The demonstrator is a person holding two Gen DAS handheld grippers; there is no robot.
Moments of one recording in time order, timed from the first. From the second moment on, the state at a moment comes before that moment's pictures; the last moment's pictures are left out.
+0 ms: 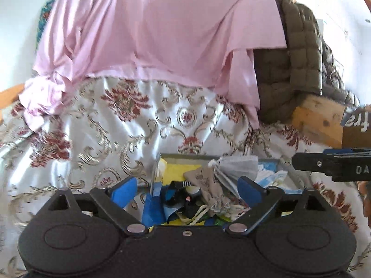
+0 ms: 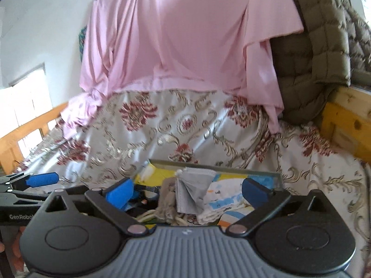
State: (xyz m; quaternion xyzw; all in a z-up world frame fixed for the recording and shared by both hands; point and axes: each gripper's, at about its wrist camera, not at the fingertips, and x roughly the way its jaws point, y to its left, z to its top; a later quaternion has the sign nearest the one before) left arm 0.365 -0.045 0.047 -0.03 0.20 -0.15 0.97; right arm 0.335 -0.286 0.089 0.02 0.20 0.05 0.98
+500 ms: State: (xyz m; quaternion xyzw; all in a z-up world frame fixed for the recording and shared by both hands) left arm 0.244 -0.031 0.120 0.01 0.14 -0.16 0.98; right arm 0.204 -0.258 0.160 -0.03 0.16 0.07 0.98
